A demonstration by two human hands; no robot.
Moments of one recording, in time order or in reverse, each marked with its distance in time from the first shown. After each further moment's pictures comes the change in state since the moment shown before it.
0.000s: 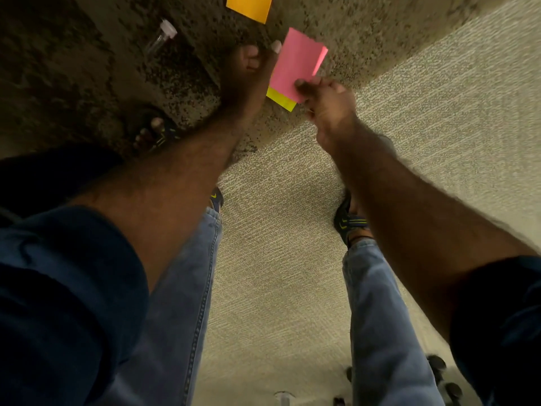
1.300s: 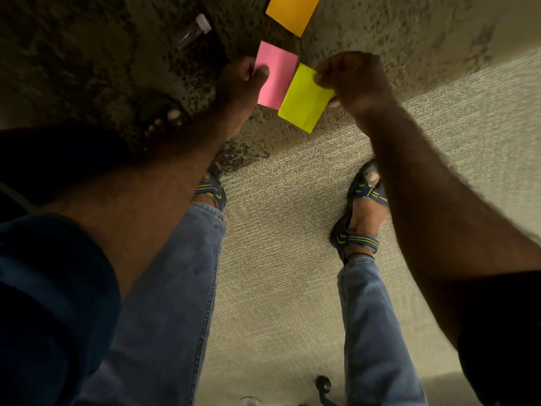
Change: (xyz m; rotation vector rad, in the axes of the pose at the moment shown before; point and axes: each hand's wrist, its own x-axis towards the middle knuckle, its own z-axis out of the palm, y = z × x) left_hand 0.011 -0.013 -0.066 0.029 -0.164 -0.025; right_hand 0.018 -0.061 0.025 -0.790 -0.214 -0.331
